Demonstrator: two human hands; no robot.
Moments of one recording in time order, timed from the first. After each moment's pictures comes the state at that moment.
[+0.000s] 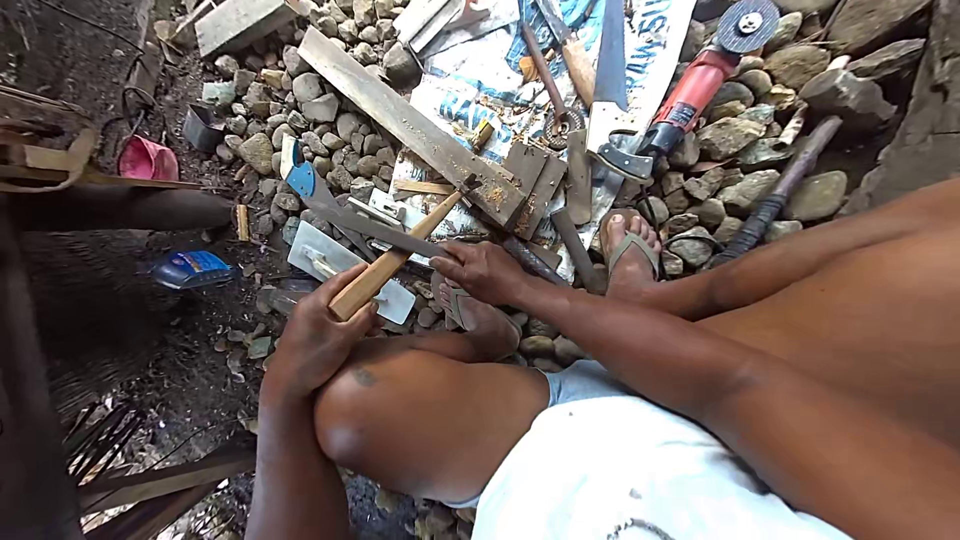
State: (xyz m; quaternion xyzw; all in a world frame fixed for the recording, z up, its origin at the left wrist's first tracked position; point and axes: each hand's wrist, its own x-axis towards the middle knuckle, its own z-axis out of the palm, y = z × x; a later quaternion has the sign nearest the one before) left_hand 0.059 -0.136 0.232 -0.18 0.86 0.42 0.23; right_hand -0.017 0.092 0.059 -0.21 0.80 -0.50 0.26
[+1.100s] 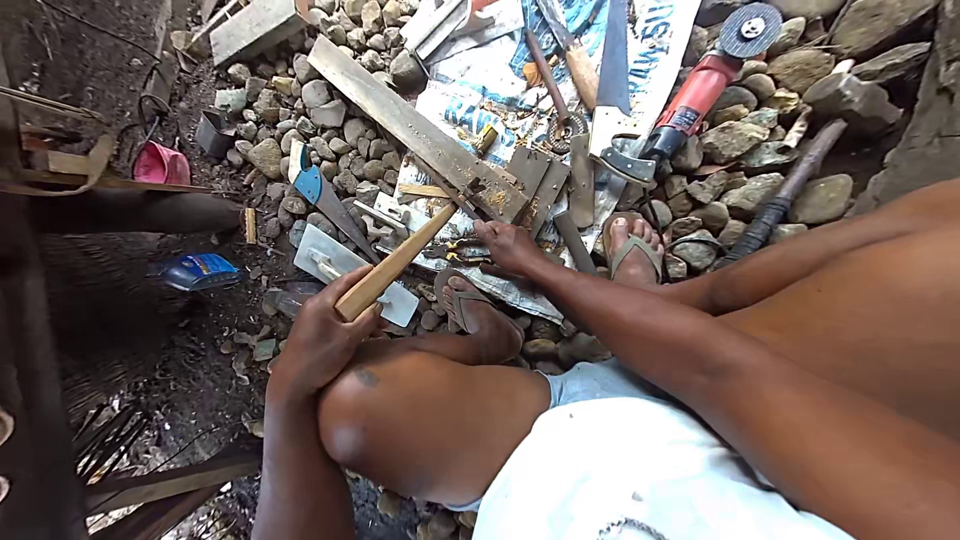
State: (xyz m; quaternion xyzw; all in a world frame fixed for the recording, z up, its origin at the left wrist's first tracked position) left_hand 0.060 -0.140 0.231 -0.17 0.87 0.41 0.23; right_hand -0.052 0.106 0.007 -0.06 0.80 -0.47 0.37
